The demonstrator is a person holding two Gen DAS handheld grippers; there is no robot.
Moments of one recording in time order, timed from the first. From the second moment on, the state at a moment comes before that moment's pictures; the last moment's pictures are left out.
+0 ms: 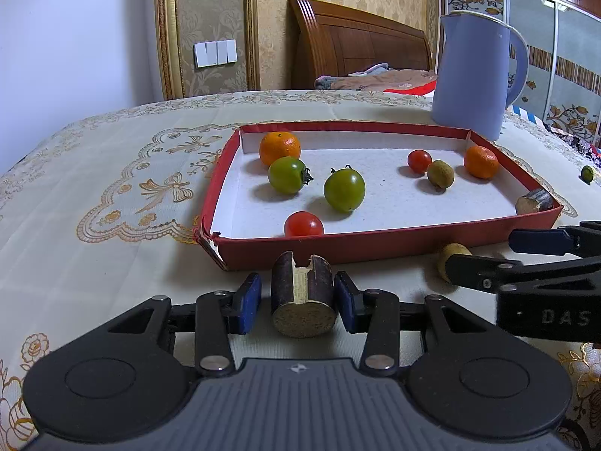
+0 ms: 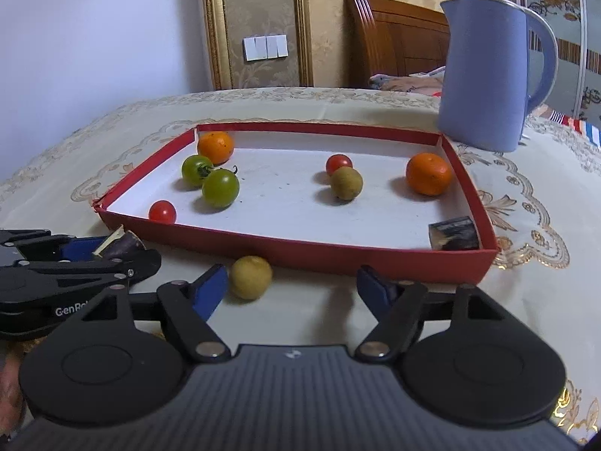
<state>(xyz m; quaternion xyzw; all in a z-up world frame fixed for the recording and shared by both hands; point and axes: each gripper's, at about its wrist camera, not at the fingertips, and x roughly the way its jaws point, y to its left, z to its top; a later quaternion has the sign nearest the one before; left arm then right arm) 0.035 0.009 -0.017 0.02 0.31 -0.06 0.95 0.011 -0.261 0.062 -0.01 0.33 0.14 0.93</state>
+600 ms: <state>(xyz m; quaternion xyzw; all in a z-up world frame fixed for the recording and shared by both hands) 0.034 0.011 -0.017 0.02 0.31 -0.05 0.95 0.017 -0.256 0.058 -0.01 0.34 0.12 0.93</state>
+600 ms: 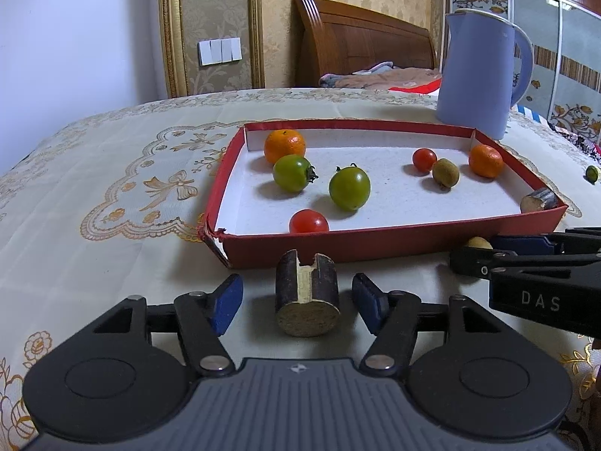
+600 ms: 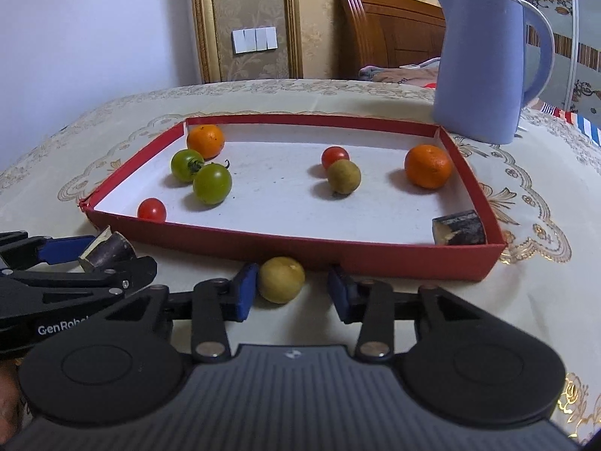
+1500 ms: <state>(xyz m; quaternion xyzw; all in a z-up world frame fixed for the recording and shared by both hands) 0.035 0.009 -0.017 0.03 0.31 -0.05 0.95 0.016 -0.255 0.057 -0.01 0.34 0.12 0.93</state>
